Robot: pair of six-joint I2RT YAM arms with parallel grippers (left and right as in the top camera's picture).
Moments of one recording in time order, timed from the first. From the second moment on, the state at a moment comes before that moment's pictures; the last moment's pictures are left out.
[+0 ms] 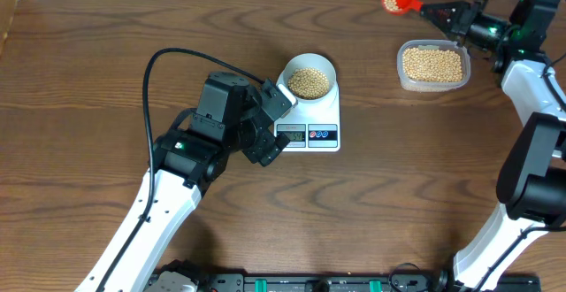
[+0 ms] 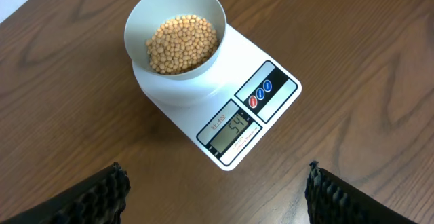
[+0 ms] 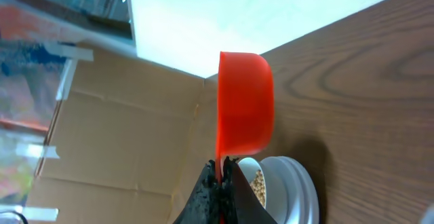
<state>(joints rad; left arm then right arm) -0.41 1.24 1.06 -0.69 0.24 0.40 -0.24 2.04 1.46 0.22 -1.23 0.81</state>
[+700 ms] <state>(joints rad) -0.41 1.24 1.06 -0.69 0.24 0.40 -0.30 2.04 1.46 0.15 -0.79 0.88</state>
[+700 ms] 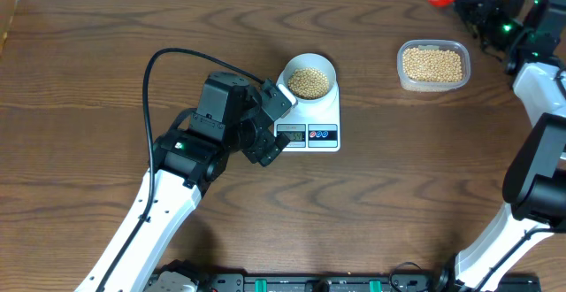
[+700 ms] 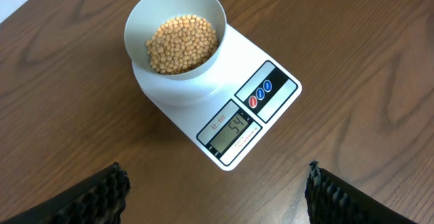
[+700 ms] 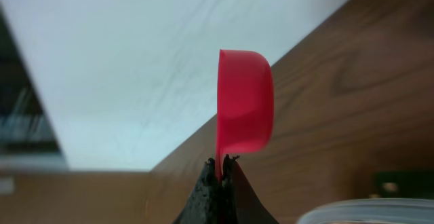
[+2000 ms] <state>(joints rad) -0.41 1.24 1.06 -0.69 0.24 0.40 -0.28 1.79 1.46 -0.70 -0.72 0.47</state>
